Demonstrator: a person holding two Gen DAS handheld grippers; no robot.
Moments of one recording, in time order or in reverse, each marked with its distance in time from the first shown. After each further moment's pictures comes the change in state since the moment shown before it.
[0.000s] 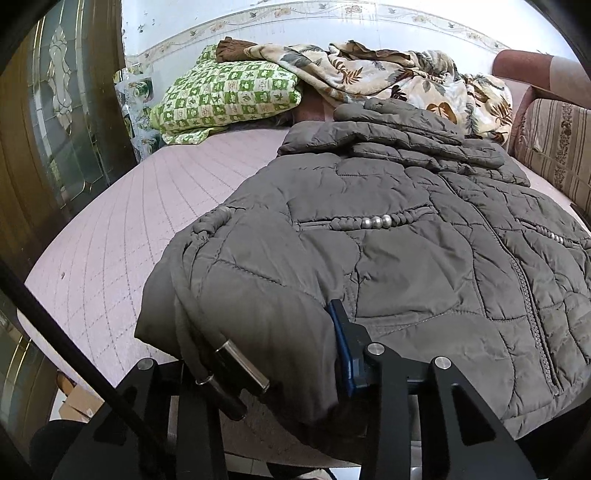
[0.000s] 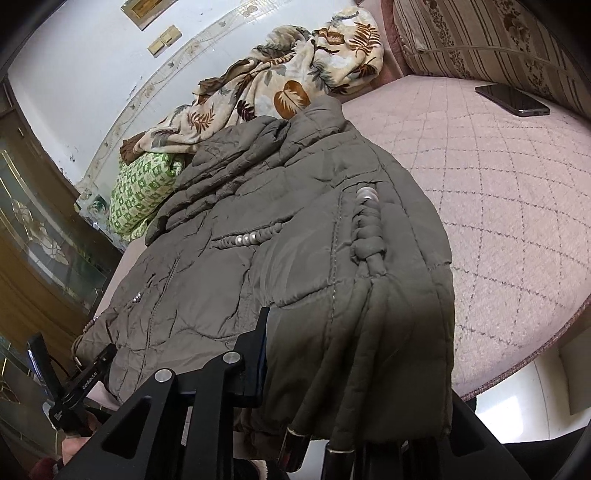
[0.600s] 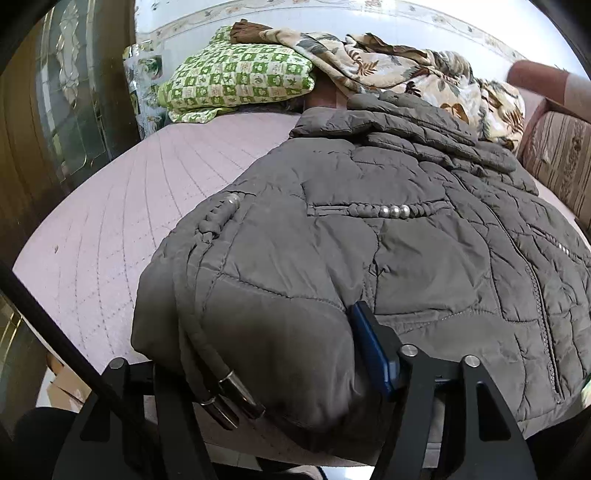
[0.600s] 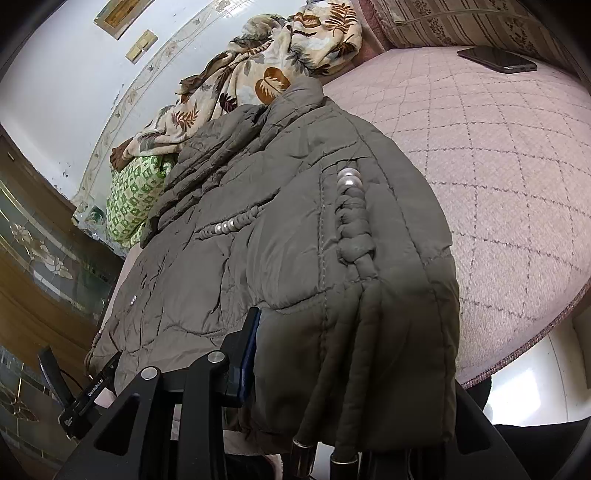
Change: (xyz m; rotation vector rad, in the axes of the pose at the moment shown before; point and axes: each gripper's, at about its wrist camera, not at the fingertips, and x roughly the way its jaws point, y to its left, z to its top) left arm 0.012 0.011 -0.005 -0.066 0.050 -0.016; right arm 0.013 -0.020 -0.007 0.105 0.053 0.029
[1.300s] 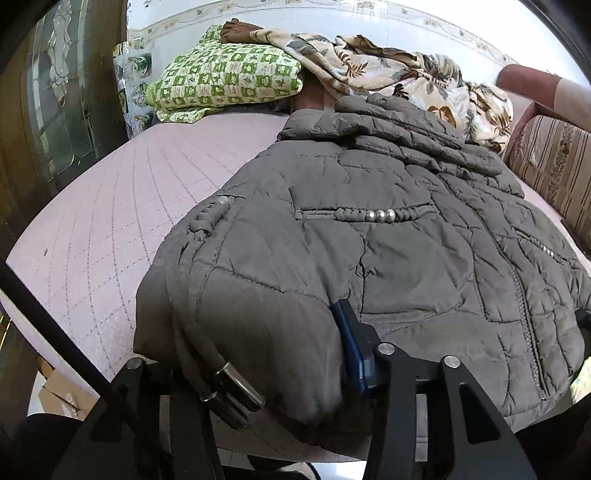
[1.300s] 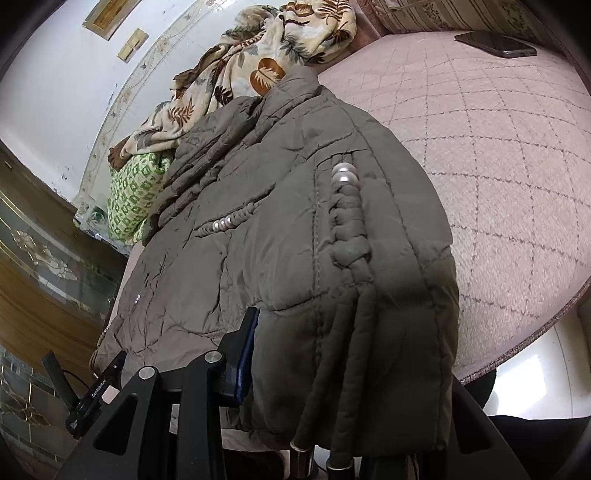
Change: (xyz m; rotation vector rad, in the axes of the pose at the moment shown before) left arm -0.003 0.003 0.003 -0.007 0.006 -0.055; right arm 0.004 -0.005 0.006 0.035 0.048 0.021
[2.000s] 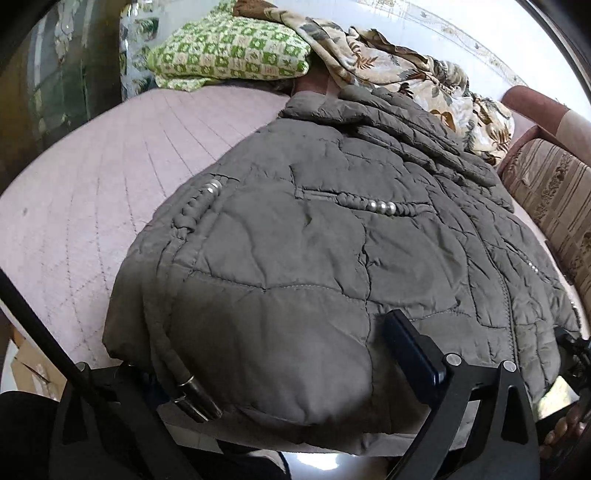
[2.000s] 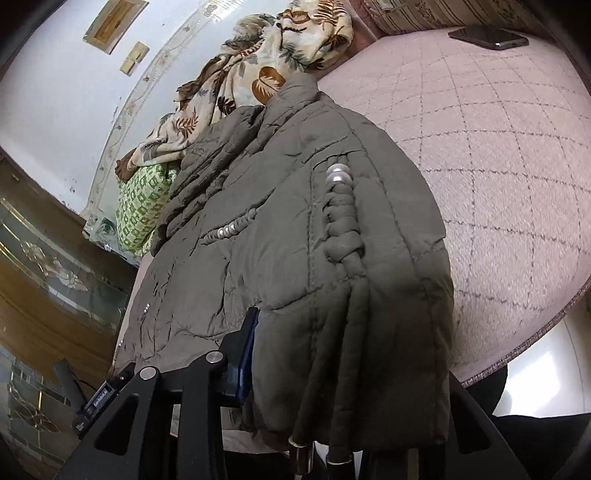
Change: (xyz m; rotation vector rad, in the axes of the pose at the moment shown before) left arm 0.006 0.013 -0.006 -0.112 0.058 -0.095; right arm 0.000 -0.005 -0.004 0.021 -0.038 0.041
